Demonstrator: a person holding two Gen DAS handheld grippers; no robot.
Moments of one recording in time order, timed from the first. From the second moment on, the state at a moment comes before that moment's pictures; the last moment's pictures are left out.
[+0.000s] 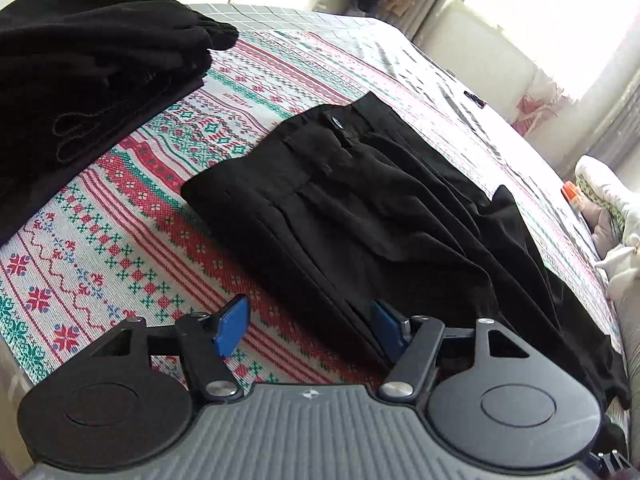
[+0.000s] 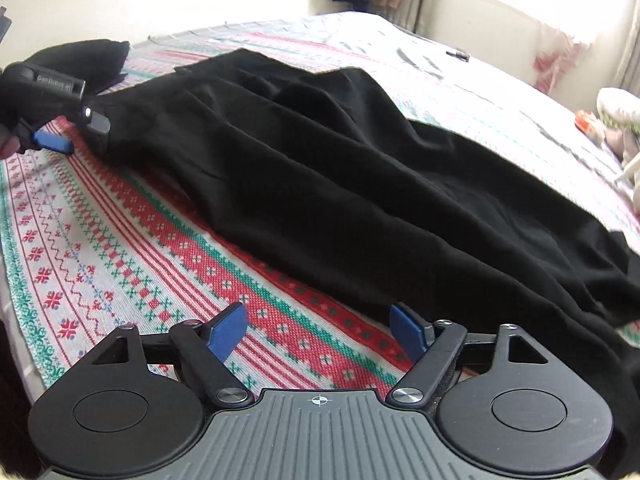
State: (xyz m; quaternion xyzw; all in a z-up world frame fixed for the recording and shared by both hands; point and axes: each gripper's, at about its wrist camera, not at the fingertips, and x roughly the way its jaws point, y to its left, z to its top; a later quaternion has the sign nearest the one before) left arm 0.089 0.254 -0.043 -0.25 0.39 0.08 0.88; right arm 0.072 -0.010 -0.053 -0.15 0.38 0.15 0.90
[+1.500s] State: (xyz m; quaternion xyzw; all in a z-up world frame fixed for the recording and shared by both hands) left arm 0.052 0.294 -0.017 -0.15 0.36 0.22 0.89; right arm 0.038 0.050 -0.029 -0.14 0.42 0.27 0.86
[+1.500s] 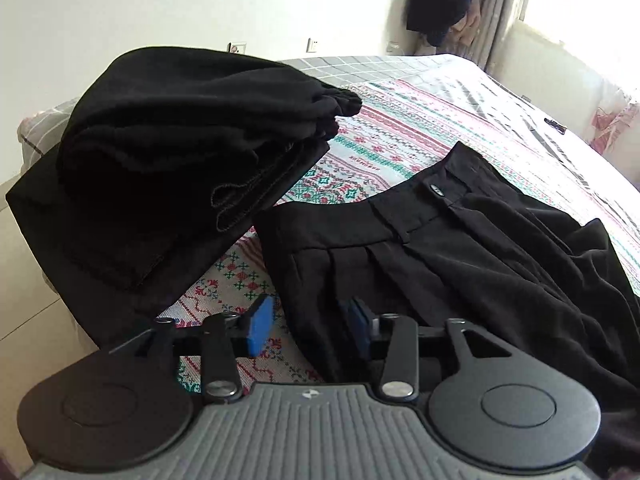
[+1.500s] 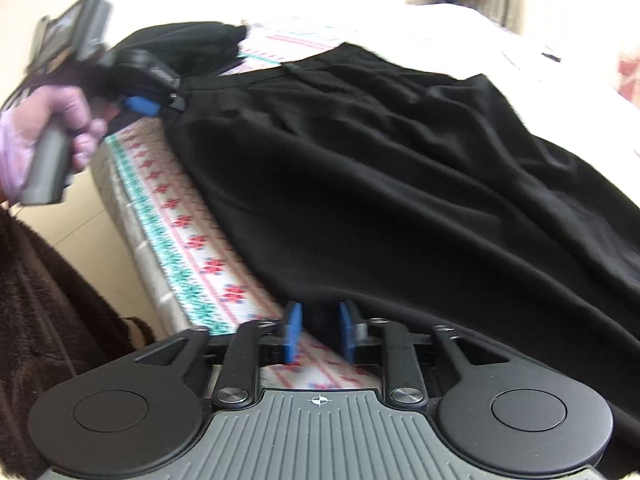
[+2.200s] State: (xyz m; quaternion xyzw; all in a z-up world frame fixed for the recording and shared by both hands) left arm 0.046 0.087 0.014 -0.03 0.36 -0.10 0.93; right arm 0.021 -0.099 0.011 -0.07 0.42 0.08 0.90
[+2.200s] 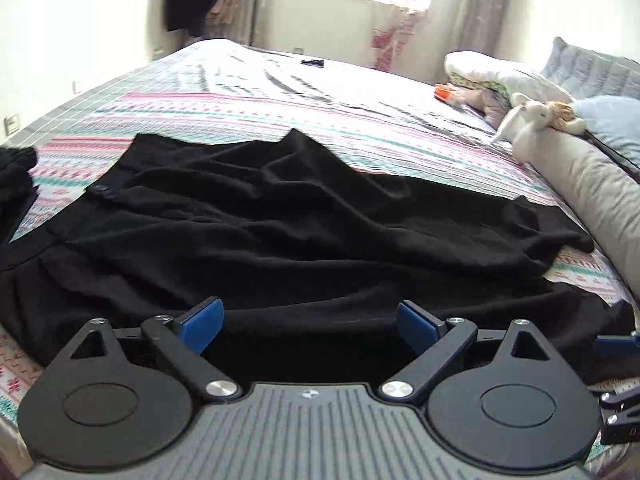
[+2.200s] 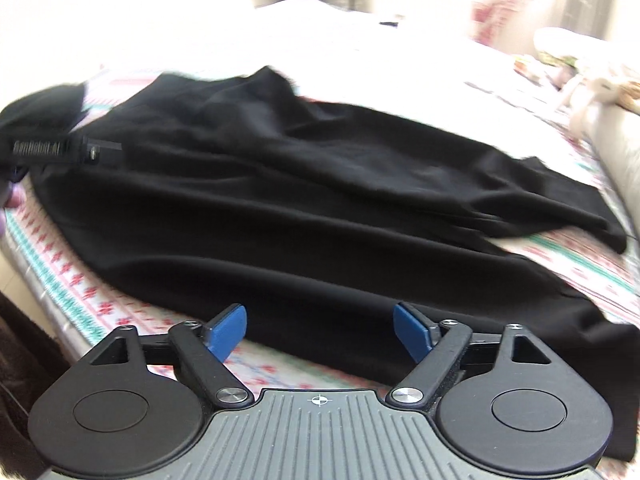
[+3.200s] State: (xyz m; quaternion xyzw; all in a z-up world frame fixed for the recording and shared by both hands) left arm 0.024 -0.091 -0.069 0.16 0.35 -0.38 0.84; right arm -0.002 -0.282 -0.036 -0.03 0.42 0.07 0.90
